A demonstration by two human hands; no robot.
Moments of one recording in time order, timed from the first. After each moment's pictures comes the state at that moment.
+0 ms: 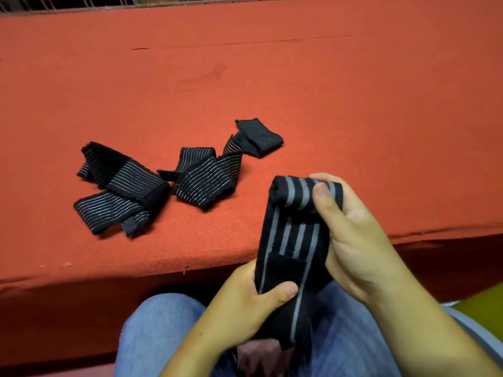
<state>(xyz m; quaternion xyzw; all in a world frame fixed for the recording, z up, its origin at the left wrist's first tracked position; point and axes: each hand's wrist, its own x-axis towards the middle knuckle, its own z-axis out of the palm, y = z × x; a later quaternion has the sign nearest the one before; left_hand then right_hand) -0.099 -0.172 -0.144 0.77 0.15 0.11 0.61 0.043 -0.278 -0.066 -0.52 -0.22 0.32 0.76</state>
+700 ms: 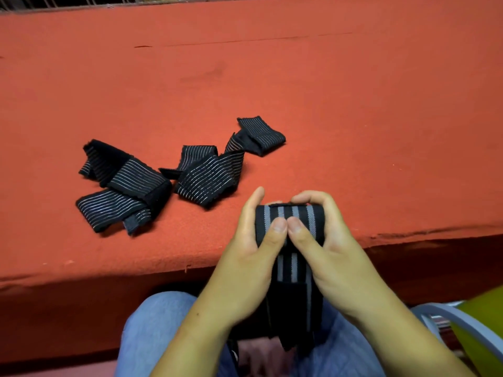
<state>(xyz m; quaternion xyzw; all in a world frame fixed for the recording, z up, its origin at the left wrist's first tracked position) -0.081 -0.172 -0.088 0.72 0.18 0.20 0.64 0.021 -0.286 -0.082 -0.62 -0.34 0.27 0.66</state>
